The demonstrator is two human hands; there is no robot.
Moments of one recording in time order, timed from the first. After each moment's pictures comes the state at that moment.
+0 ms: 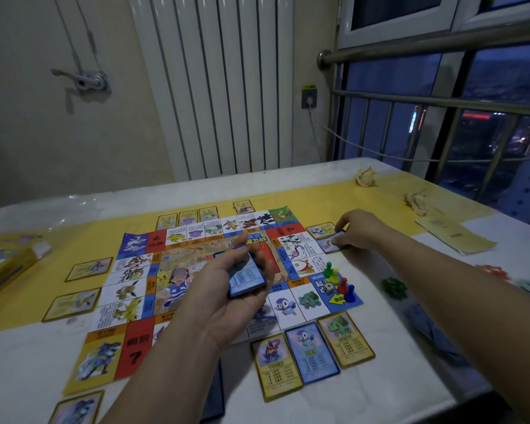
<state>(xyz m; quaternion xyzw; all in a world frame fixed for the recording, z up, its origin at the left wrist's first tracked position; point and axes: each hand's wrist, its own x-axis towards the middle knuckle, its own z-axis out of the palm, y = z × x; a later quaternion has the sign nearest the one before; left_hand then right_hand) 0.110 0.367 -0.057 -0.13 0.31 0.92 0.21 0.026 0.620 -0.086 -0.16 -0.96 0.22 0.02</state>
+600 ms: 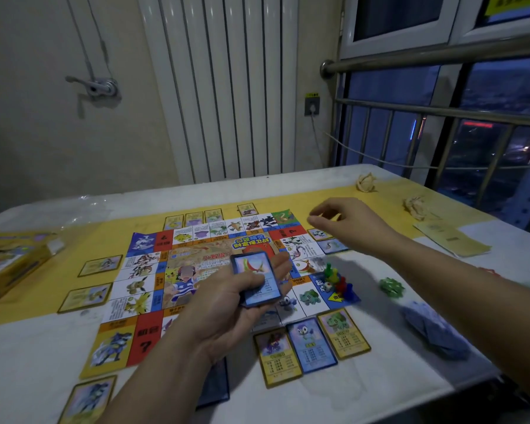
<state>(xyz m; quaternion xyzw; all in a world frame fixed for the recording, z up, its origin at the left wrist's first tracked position) 0.126 0.352 -0.066 0.02 0.40 0.87 0.27 0.086 0.569 -0.043 0.02 -0.93 0.33 0.15</state>
